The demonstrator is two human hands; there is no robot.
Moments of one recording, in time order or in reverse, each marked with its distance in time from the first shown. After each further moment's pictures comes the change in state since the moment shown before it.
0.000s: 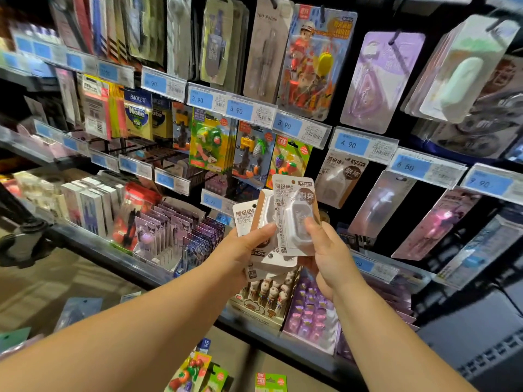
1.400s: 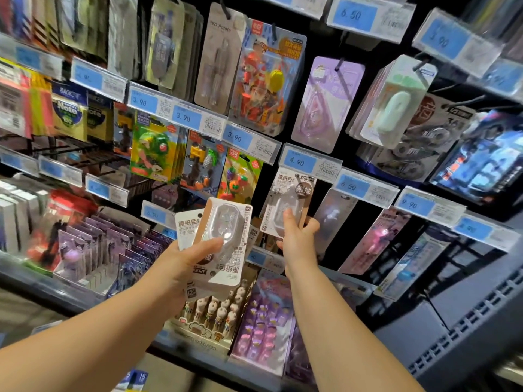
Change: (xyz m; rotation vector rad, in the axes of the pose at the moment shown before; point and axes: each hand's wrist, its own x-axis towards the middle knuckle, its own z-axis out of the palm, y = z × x) left_hand 0.006 0.003 0.010 0.055 0.026 0.077; right_hand 0.064 -0.019 -0.032 -0.268 0.479 -0.037
